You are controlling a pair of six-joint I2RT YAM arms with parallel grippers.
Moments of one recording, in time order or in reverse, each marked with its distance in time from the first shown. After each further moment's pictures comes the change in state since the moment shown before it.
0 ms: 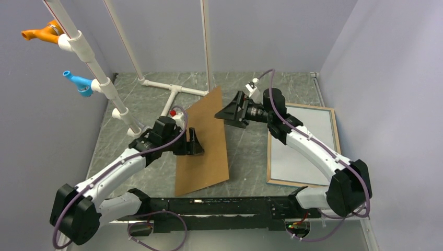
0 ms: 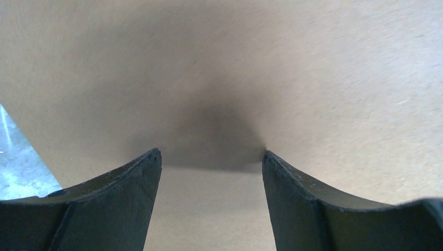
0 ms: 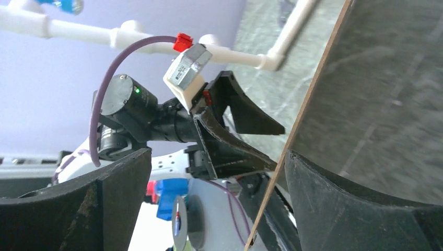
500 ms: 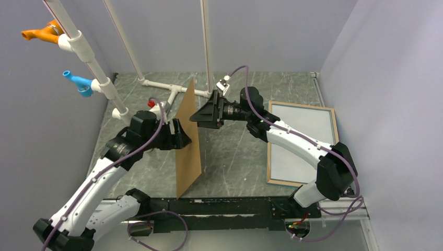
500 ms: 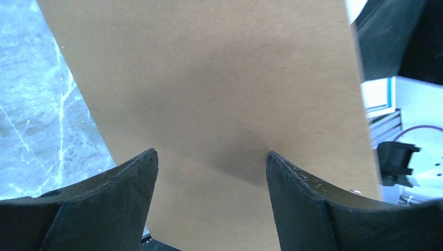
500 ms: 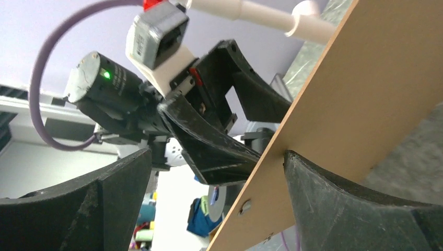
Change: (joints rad) left arm 0.035 -0.212 0.256 -0.367 -0.150 0.027; right arm 0.220 0.198 0.163 0.274 -0.058 0.189
